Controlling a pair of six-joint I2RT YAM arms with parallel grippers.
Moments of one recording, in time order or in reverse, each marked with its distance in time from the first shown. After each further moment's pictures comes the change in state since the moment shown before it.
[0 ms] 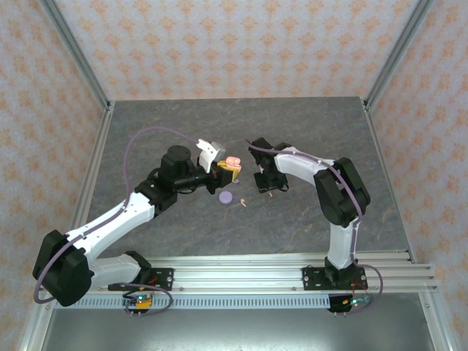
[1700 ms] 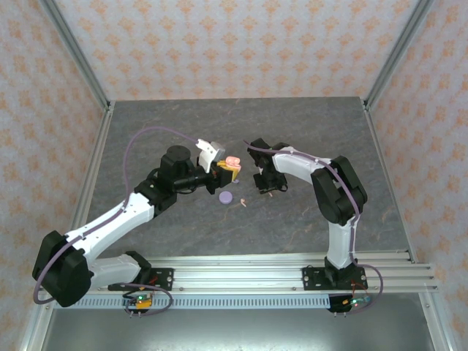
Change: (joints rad) left arm 0.000 -0.008 0.000 -0.004 -0.003 -0.001; right arm 0.005 0.025 0.018 -0.034 0.004 -0.011
